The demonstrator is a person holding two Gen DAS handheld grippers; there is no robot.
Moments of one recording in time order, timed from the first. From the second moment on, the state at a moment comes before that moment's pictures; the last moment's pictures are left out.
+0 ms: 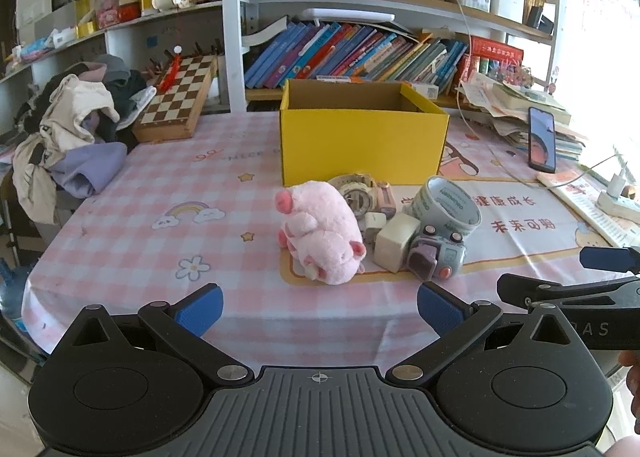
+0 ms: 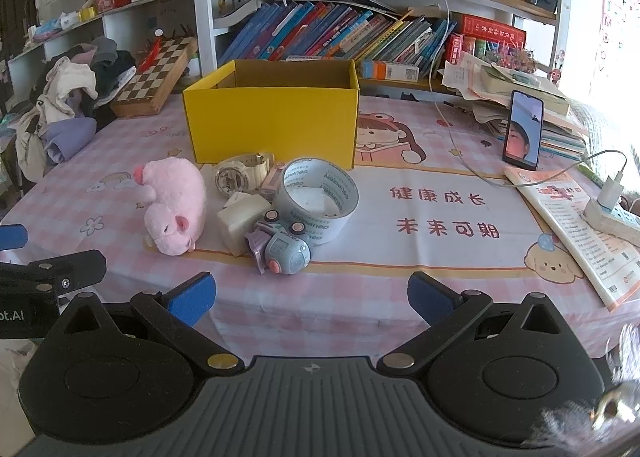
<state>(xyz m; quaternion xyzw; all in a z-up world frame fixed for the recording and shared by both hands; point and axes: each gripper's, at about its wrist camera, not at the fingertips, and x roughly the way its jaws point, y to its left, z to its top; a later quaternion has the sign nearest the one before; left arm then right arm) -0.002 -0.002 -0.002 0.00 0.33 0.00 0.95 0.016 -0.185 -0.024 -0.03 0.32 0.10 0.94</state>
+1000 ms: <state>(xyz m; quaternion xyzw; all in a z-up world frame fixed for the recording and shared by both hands) 0.004 0.001 -0.005 -0.01 0.33 -0.01 0.94 0.028 -0.175 -0.012 -0.03 0.31 0.11 0.94</state>
